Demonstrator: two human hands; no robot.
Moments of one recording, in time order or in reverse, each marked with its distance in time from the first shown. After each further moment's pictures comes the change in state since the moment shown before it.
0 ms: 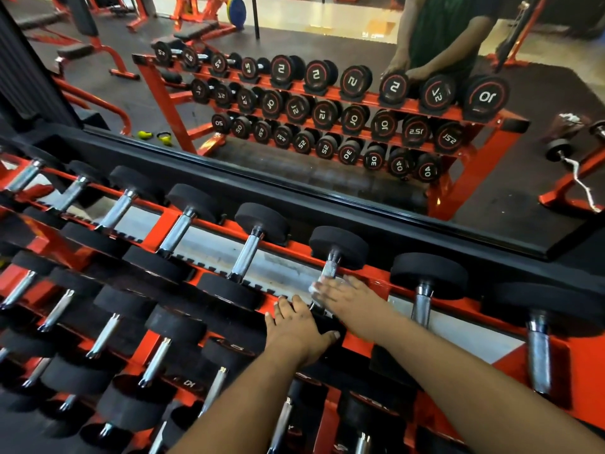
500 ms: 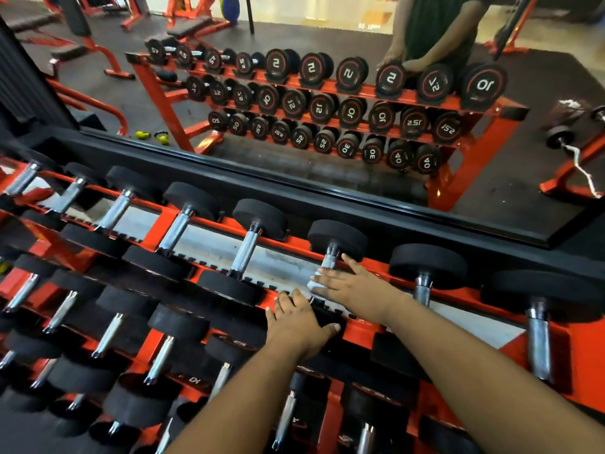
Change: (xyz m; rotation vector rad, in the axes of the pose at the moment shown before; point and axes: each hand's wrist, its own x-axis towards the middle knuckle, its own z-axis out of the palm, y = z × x) left_hand 0.000 0.002 0.002 -0.002 0.023 0.003; right_hand 0.003 0.024 -0.003 -0.143 0.025 -0.169
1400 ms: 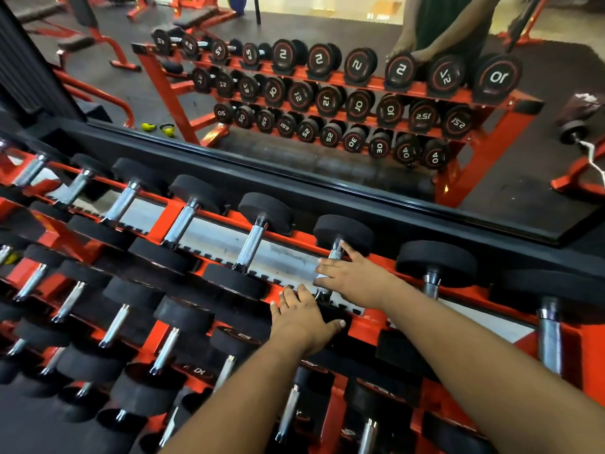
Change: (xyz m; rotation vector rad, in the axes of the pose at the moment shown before) left_hand 0.001 -0.002 -0.001 -0.007 -0.016 -0.003; right_hand 0.026 0.005 -0.014 -0.057 -0.101 -0.006
